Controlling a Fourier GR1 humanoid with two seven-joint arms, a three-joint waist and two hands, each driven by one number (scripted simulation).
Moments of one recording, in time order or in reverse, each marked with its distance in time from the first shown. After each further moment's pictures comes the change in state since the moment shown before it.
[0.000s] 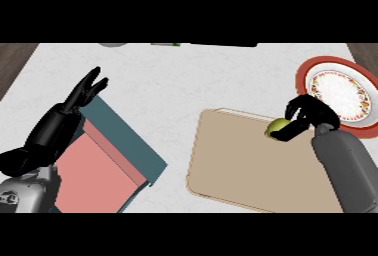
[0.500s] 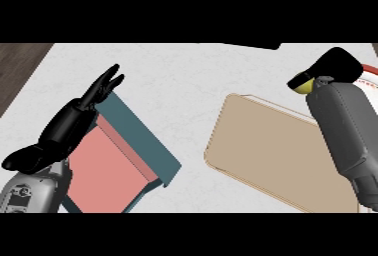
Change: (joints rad) left arm -0.055 -0.019 -0.054 0.004 0.002 -0.031 0.008; right arm -0.321 -0.007 -0.039 0.117 0.303 -0.270 0.638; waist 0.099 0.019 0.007
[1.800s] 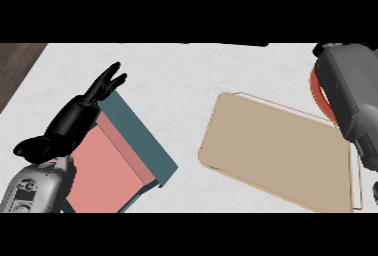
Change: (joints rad) left arm -0.021 -0.018 0.011 0.041 -0.008 0.017 0.021; right arm -0.294 -0.032 -0.127 0.357 0.517 -0.202 0.192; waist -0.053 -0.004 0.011
